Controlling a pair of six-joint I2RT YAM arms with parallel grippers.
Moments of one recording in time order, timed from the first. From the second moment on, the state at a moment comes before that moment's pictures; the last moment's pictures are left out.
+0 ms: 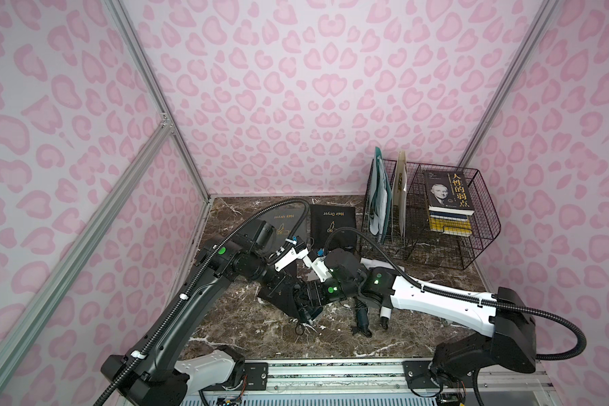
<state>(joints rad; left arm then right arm) -0.51 1.20 1.40 -1.36 0.46 0.36 1.05 1.48 1.12 -0.32 -0.32 0.76</state>
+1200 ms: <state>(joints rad) -0.50 1.23 1.51 -1.43 0.55 0.39 1.18 1.22 0.80 -0.14 0.01 0.68</state>
